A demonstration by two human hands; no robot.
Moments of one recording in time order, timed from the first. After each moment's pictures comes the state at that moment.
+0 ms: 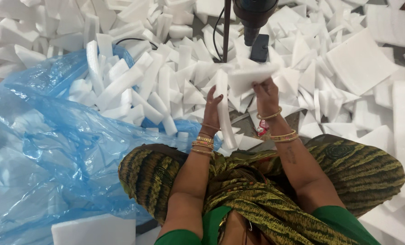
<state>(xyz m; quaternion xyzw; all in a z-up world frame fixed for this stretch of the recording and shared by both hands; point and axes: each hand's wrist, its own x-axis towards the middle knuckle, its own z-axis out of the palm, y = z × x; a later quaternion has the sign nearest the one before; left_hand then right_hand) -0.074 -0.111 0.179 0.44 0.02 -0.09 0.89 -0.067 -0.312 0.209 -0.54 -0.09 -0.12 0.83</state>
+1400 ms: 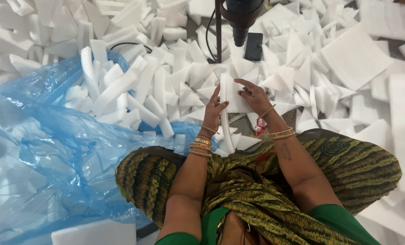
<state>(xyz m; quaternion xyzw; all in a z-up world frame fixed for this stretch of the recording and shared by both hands) -0.086 -0.119 0.195 0.54 -0.06 -0.13 0.83 -0.073 -0.319 0.224 -0.84 -0.05 -0.03 0.55</state>
